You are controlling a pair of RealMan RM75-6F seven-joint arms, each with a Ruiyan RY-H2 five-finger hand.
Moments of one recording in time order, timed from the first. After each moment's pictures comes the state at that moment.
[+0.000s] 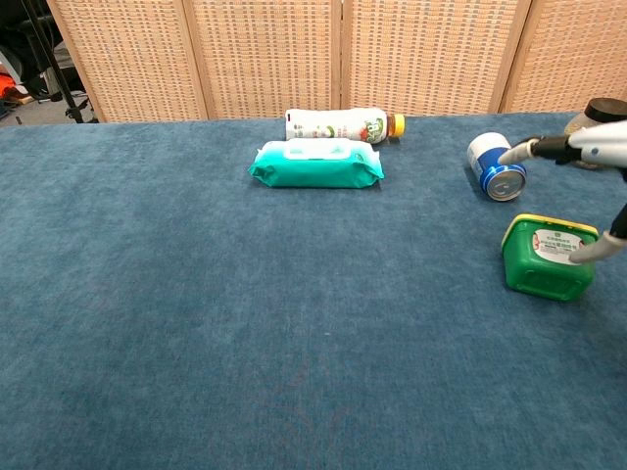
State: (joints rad) left arm -0.13 -1.15 -0.05 -1.55 1.49 1.46 -0.06; right arm 0.66 -1.18 0.02 -1.66 -1.22 0.95 -0.18
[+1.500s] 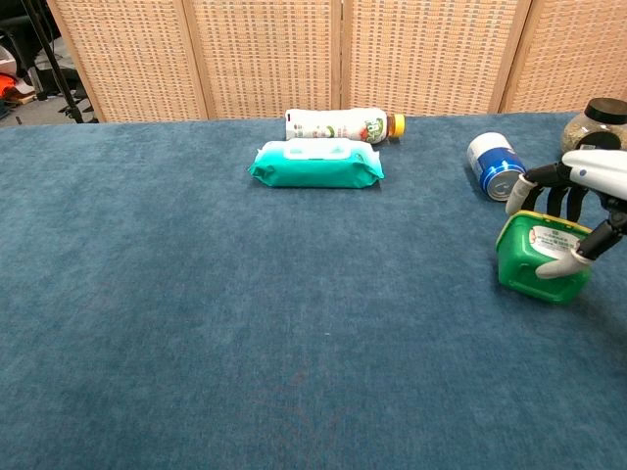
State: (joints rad) left arm -0.13 -1.15 -0.05 -1.55 1.48 1.45 -0.06; right arm 0.55 -1.40 0.09 -1.42 -1.31 1.05 -0.01
